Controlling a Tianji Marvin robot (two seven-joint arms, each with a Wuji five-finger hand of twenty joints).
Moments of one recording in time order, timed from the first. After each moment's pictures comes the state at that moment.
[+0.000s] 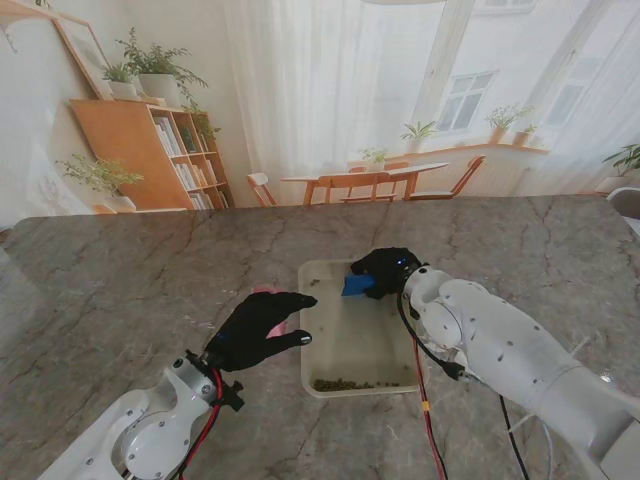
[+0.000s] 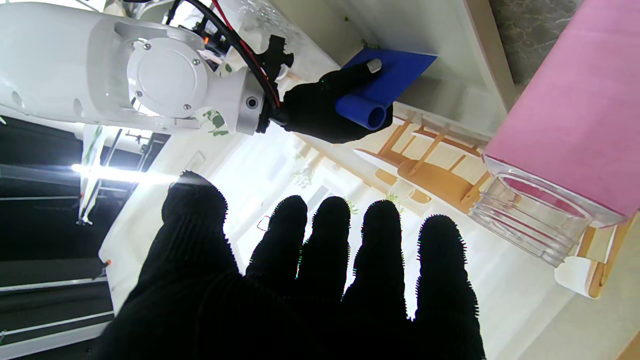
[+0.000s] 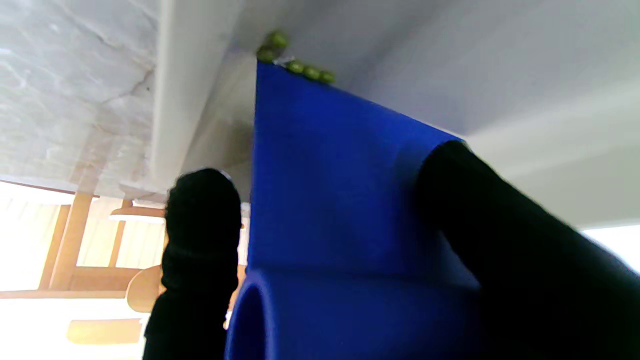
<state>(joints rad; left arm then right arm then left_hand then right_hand) 1.71 -1.10 -1.15 -1.72 0.73 -0.38 0.18 -0.93 -1.10 0.61 -0.97 -0.87 -0.11 -0.15 0.91 -0.01 -0.02 -0.14 0.50 0.23 0.16 0.52 0.57 0.19 0.11 0.33 0.47 0.19 0.17 0.35 0.12 0.24 0.57 0.52 0.48 -0.67 1.07 -0.33 0.63 -0.41 1.39 1.11 0.85 -0.10 1.19 0.93 0.98 -0.14 1.21 0.59 0.86 0.06 1.45 0.48</state>
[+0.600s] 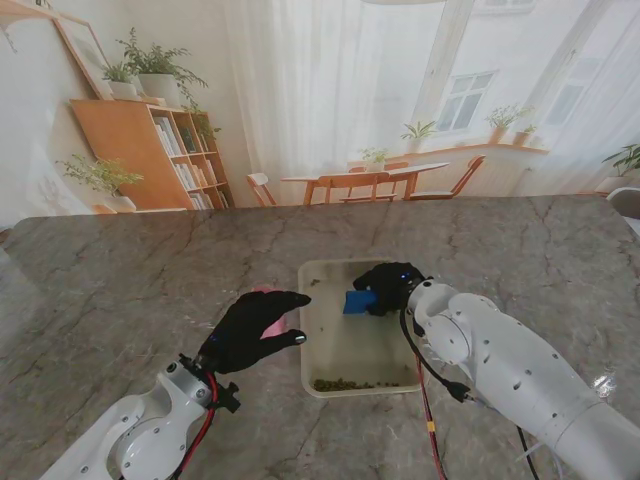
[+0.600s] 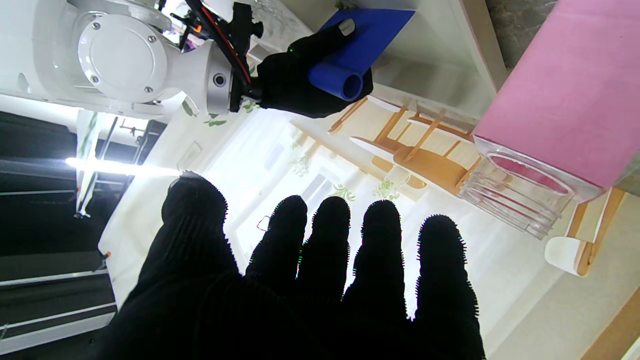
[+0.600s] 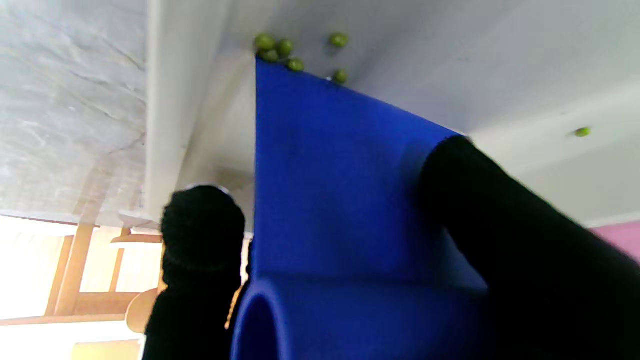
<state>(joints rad) 1.75 -1.11 -1.18 -1.74 0.75 -0.38 0.21 -1.10 -1.05 0.79 -1.19 -0.94 -0.09 0.02 0.91 -0.01 -0.02 -0.14 0.50 0.23 0.16 0.52 0.57 0.19 0.11 0.33 0.47 0.19 0.17 0.35 0.12 0.24 0.57 0.52 0.46 -0.72 1.11 -0.33 0.68 -0.42 1.39 1.11 0.93 -0.13 1.19 0.97 1.02 -0.15 1.26 0.63 0.93 0.04 1.50 0.52</state>
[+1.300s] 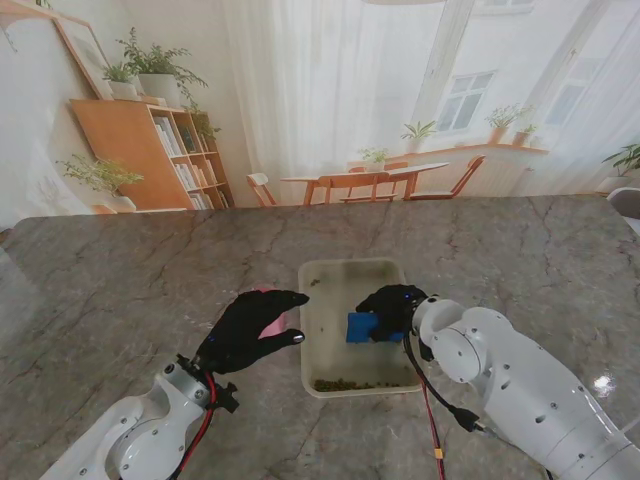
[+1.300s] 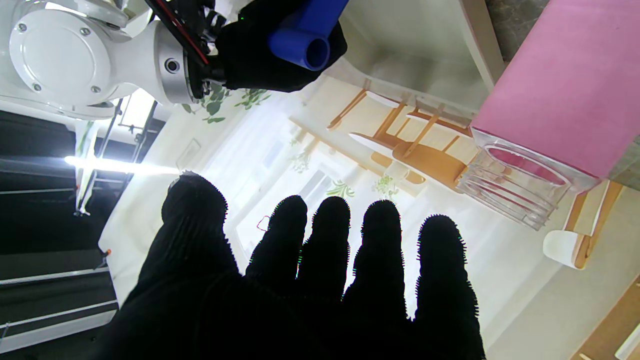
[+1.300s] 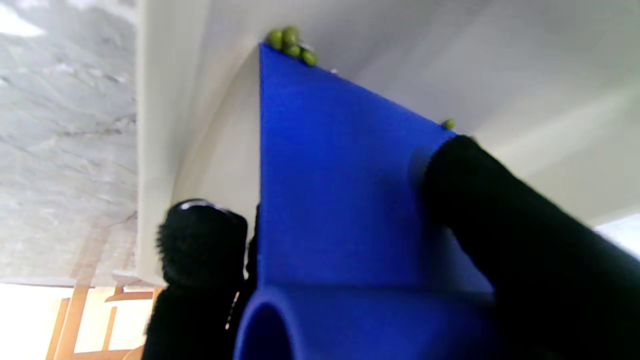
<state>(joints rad) 1.76 -1.11 -1.19 -1.75 0.76 -0.38 0.22 -1.28 -1.02 0.95 -1.44 -0.96 -0.07 0.29 0.91 -0.01 -0.02 -0.14 0.50 0.23 0.16 0.52 0.57 0.19 0.11 0.33 0.47 0.19 0.17 0.35 0.12 0.24 0.57 0.52 0.44 -0.74 1.13 -0.33 0.70 -0.43 1.41 1.11 1.00 -0.14 1.18 1.00 1.07 -0.16 1.31 0.67 0.98 0.01 1.55 0.54</state>
